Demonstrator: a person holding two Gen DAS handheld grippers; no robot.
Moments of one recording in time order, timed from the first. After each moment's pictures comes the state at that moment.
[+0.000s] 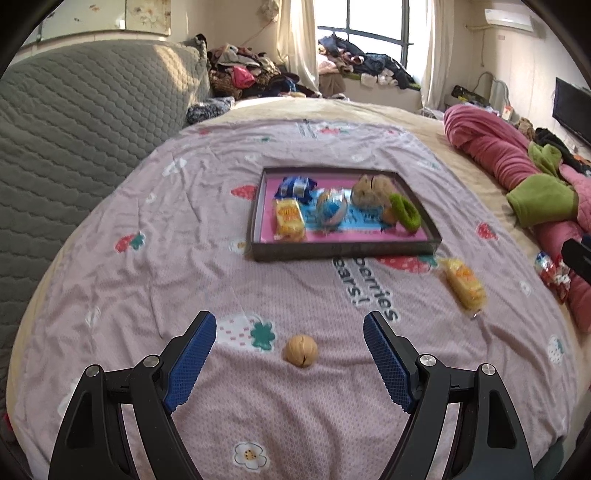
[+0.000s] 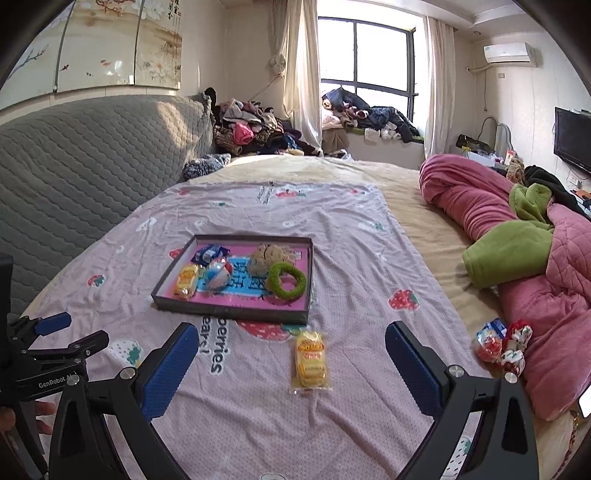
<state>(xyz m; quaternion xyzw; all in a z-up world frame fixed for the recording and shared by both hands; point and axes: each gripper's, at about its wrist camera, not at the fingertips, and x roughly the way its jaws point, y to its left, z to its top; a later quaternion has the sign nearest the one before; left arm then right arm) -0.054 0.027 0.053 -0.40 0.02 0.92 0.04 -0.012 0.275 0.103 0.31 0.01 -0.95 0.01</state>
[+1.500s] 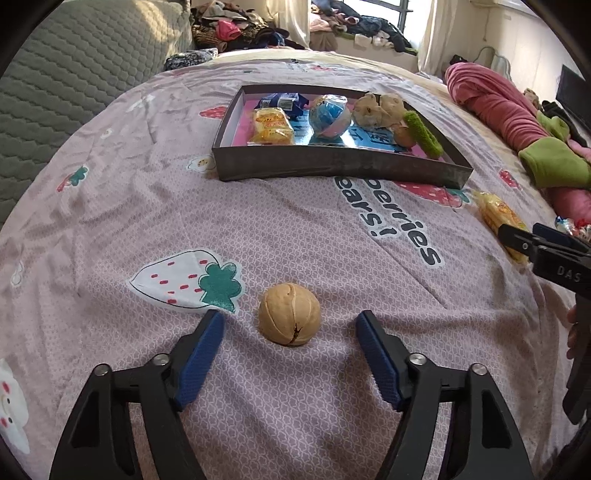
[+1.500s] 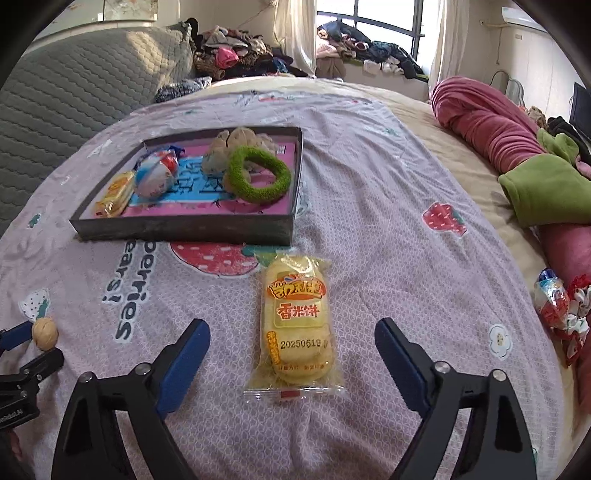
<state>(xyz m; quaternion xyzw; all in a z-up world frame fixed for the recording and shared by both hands) -0.097 0.032 -0.057 -0.47 0.00 0.88 0.06 -0.113 0.290 -0.044 0.44 0.02 -0.90 -0.01</state>
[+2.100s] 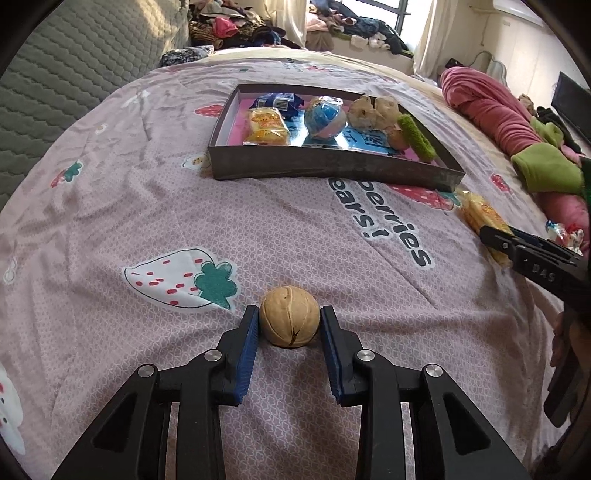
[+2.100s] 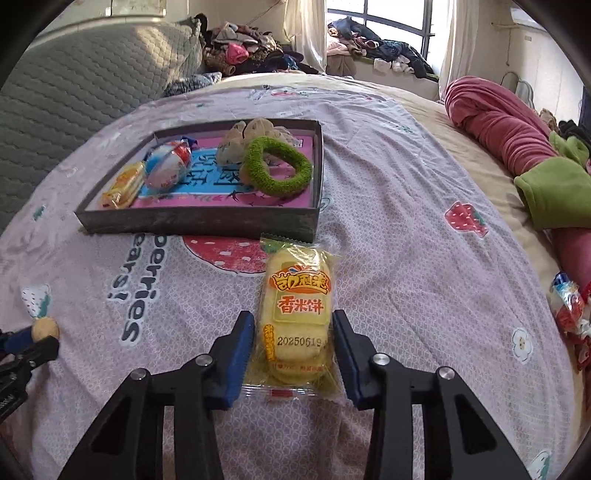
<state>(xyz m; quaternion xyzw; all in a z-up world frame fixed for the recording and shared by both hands) -0.096 0.031 -0.055 -0.47 -0.01 0.88 0.08 -0.112 0.281 -0.048 0.43 0.00 -0.90 0.02</state>
